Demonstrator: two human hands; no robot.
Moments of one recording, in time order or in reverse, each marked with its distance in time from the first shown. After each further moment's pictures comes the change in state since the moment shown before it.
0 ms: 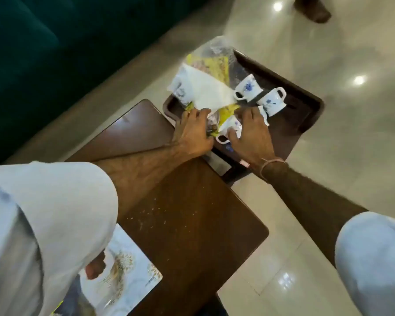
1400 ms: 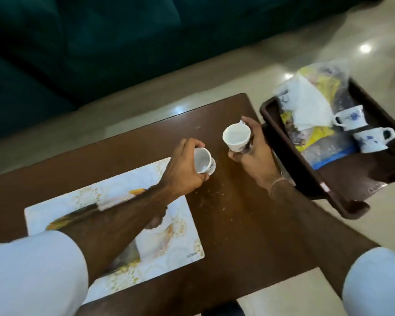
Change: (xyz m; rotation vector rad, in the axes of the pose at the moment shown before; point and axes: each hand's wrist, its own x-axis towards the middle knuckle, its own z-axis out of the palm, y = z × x) left_hand -0.213 -0.151 -0.033 -0.442 0.284 -0.360; right_hand -0.043 -0.161 0.091 0.754 -0.418 -0.005
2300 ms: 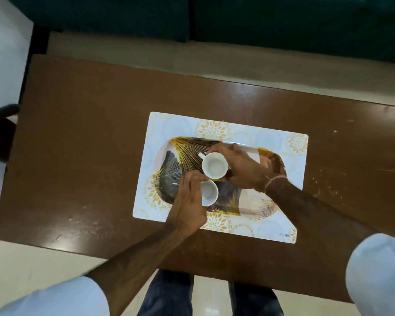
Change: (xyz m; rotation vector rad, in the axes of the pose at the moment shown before) left_hand -0.279 -0.229 -0.043 -0.083 0.388 -0.167; right_hand -0.102 -0.009 0.334 -0.782 -1.012 -0.520
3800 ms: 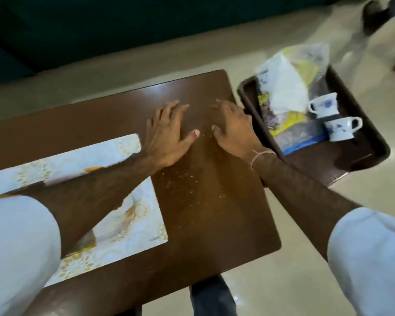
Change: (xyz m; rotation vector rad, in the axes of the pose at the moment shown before) left_hand 0.211 0.270 0.207 0.340 -0.304 0.297; right_hand -0.270 0.214 -0.170 -0.143 0.604 0.616
